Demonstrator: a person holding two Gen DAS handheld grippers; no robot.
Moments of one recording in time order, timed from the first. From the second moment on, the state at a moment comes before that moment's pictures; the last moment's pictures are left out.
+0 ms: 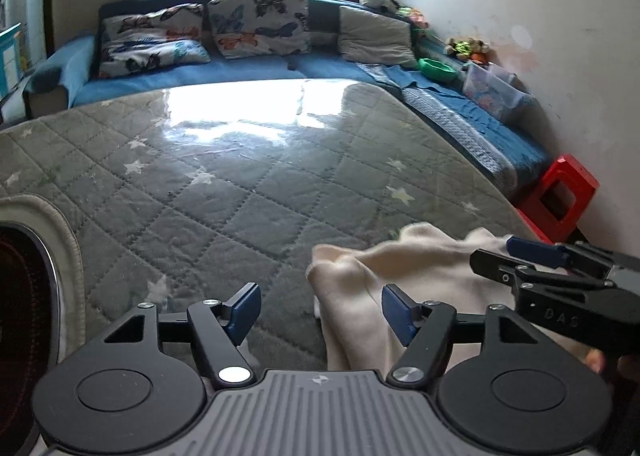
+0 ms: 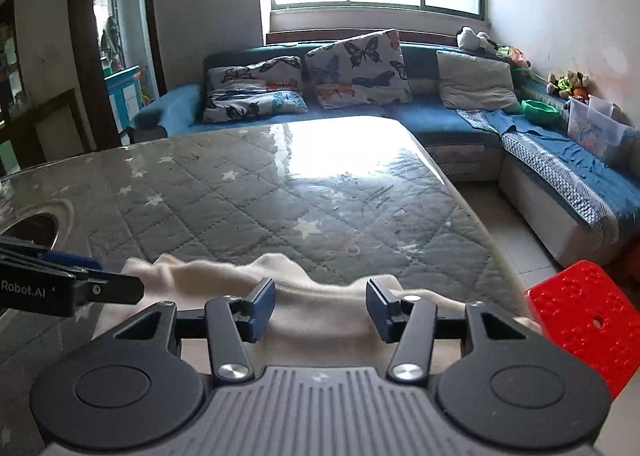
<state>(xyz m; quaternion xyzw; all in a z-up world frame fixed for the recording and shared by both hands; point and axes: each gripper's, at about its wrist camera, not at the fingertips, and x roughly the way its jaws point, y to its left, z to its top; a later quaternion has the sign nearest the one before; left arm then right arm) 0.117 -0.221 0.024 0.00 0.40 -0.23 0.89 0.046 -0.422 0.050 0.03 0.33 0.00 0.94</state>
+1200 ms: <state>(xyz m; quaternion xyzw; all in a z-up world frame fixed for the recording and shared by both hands) 0.039 -0.184 0.009 0.05 0.40 -0.20 0.89 -0.083 -0.417 0.051 -0.01 0.33 -0.01 0.94</state>
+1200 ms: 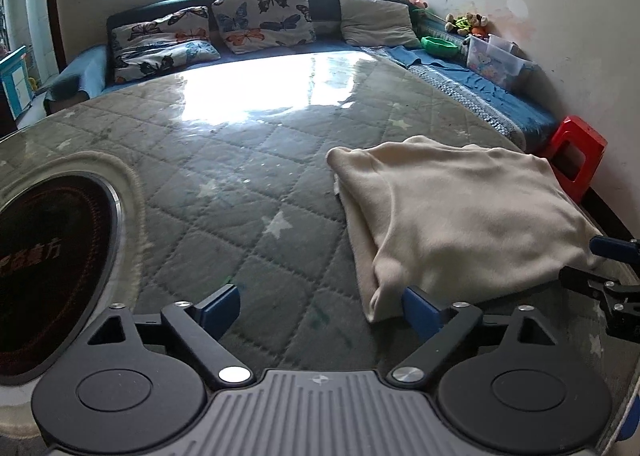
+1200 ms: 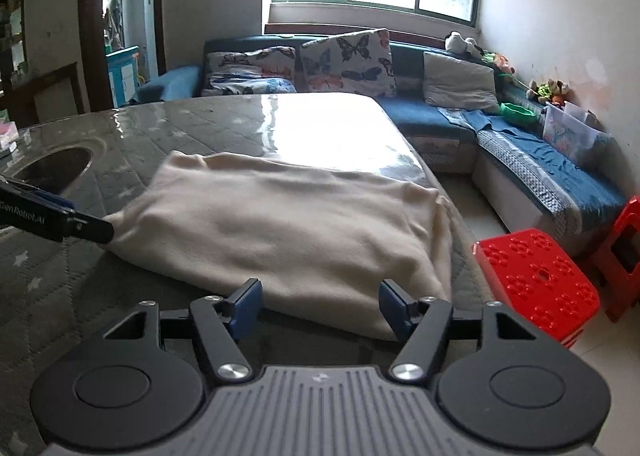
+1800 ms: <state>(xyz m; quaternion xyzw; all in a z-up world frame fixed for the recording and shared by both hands) 0.007 -0.139 0.012 0.04 0.41 -0.17 0.90 -0.084 -0.371 0.053 -0.01 0.34 0.00 0.94</state>
